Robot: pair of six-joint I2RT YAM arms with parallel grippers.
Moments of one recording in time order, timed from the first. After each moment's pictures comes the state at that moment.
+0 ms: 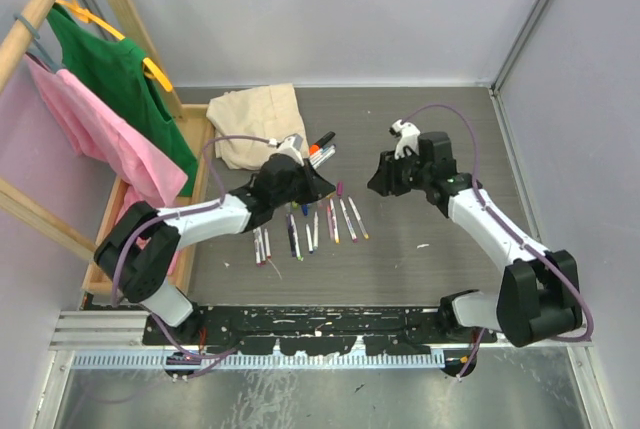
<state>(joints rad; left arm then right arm) -0.72 1.57 0.81 0.34 0.08 -0.86 0.28 1.29 0.83 -0.21 -0.40 0.13</state>
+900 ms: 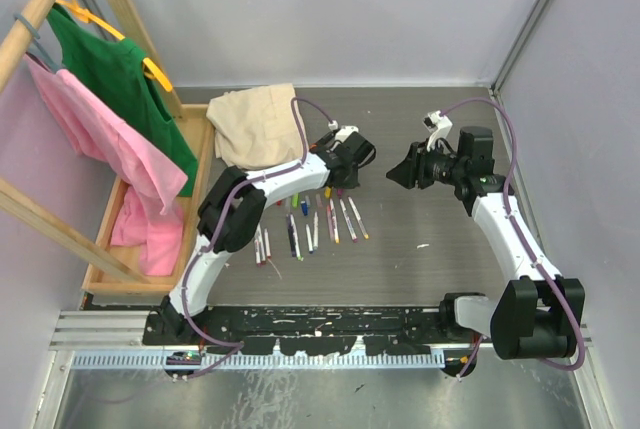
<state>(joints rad) -0.85 2.26 1.81 -0.53 -0.32 -0.68 0.01 1.19 0.86 -0.26 -0.76 0.04</state>
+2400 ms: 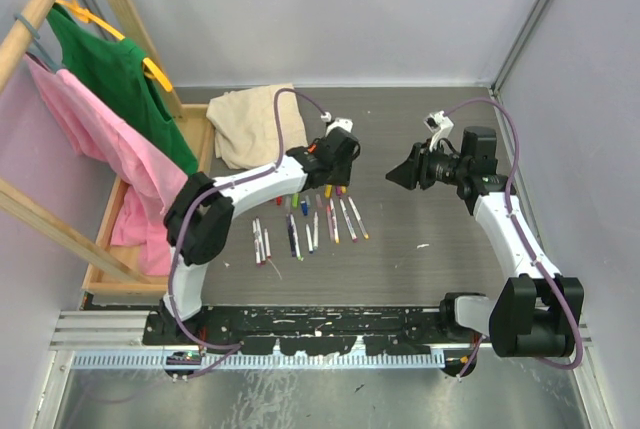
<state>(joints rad) -0.84 2.05 1.62 -0.42 -0.30 -0.55 -0.02 1.19 0.86 -0.26 -0.85 0.05</state>
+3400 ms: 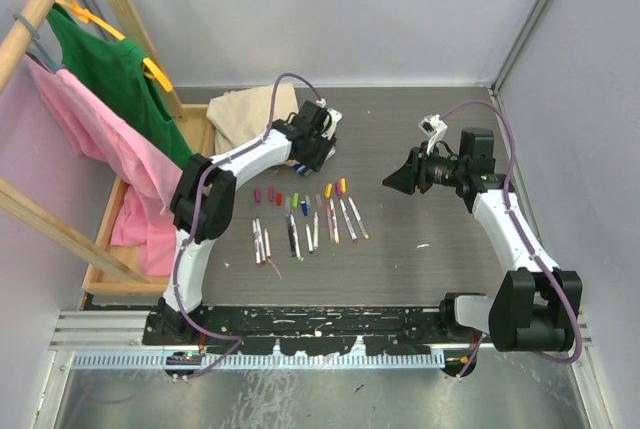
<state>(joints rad) -0.62 2.16 1.75 -0.53 -0.04 -0.01 -0.02 1.22 0.86 -0.29 -0.97 -0.03</state>
